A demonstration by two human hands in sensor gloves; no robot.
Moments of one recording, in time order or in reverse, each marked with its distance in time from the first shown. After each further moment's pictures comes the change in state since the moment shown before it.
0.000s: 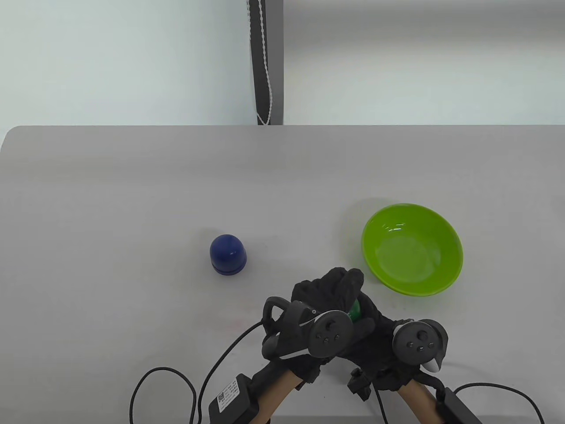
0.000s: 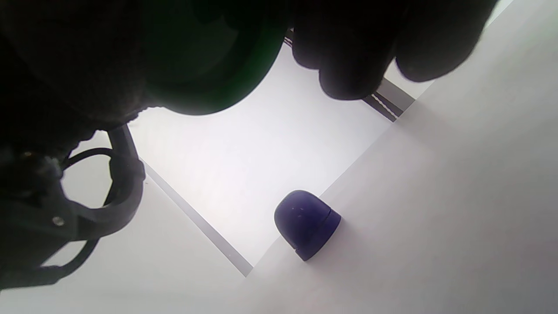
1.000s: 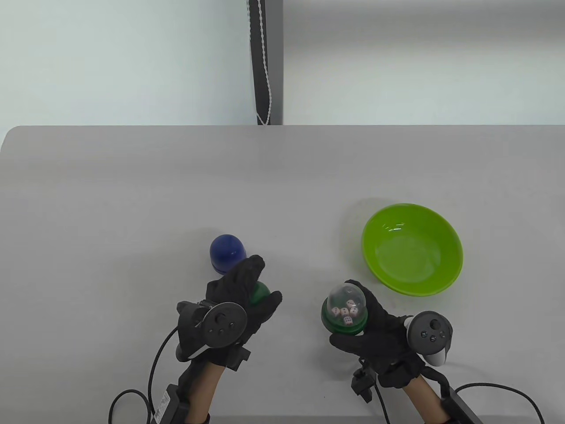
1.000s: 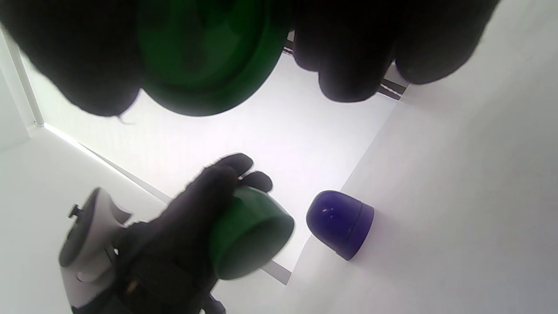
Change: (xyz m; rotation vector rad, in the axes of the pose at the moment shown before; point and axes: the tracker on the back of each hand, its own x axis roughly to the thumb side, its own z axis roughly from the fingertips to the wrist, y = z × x) left_hand -0.141 -0.004 0.073 0.169 0.248 -0.039; right_hand -0.014 -0.008 -0.002 0.003 0.052 -0.241
